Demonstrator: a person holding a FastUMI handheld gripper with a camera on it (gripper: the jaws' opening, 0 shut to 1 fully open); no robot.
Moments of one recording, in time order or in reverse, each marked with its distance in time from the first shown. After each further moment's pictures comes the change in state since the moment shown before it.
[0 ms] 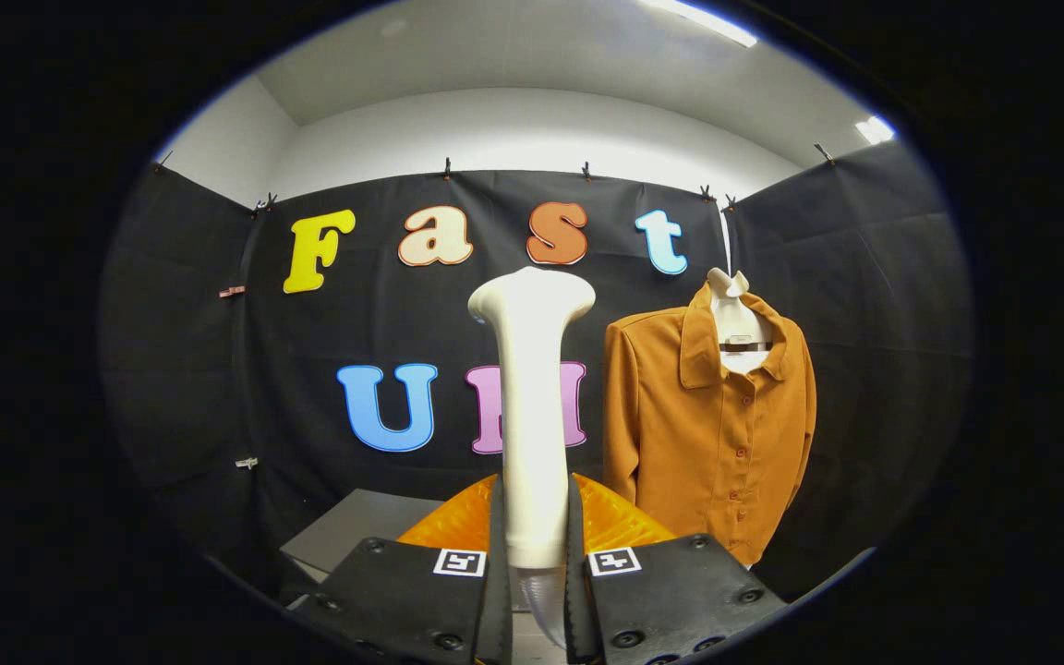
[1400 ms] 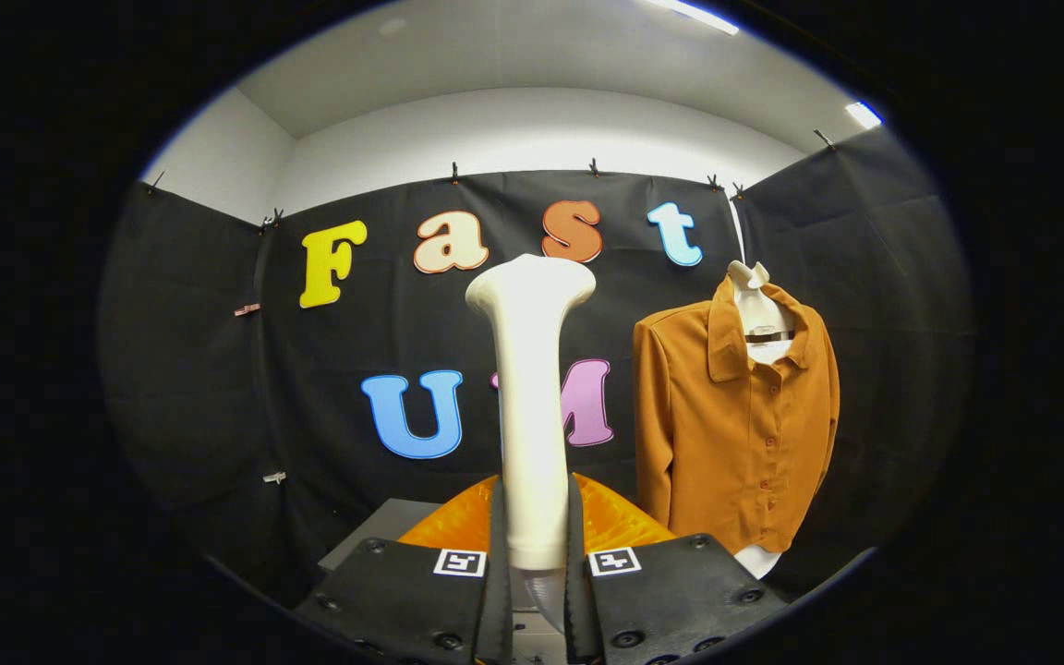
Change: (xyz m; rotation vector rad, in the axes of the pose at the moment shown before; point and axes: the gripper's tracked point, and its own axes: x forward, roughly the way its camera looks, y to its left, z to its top) arm 0.001 0.029 0.008 0.069 0.009 0.038
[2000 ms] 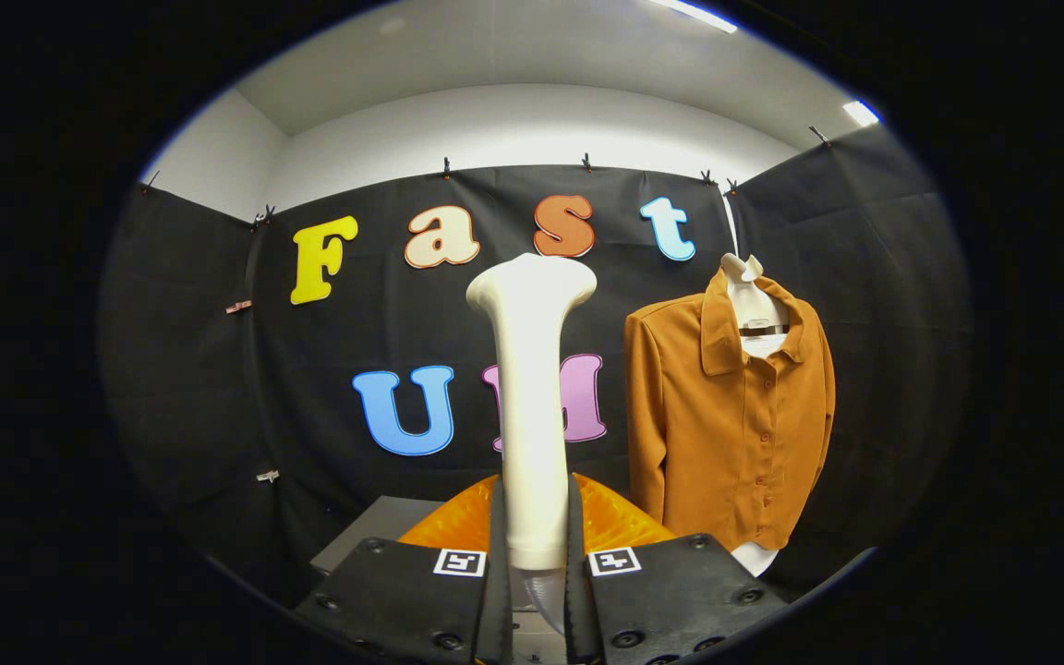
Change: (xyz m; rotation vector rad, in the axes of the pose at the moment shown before) arm 0.004 -0.003 -0.006 0.002 0.013 -0.014
